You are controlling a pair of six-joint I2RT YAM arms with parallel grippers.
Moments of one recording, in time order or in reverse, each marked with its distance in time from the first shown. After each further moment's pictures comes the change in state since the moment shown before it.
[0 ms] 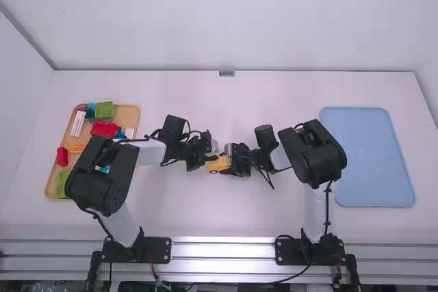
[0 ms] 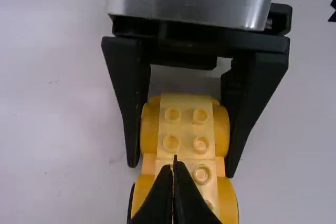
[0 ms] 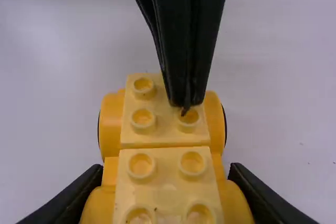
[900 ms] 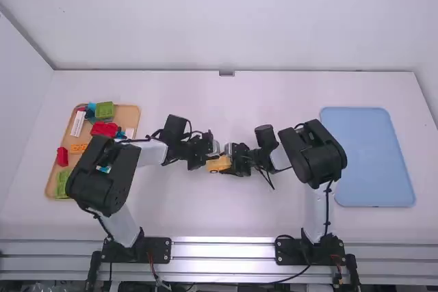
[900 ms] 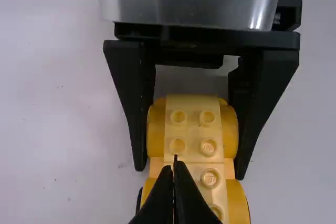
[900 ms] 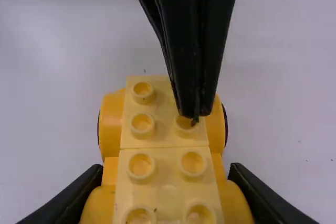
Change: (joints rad) left arm -0.005 -0.005 -0.005 0.043 -0.027 0.018; right arm 0.000 0.000 0.000 0.001 0.004 0.002
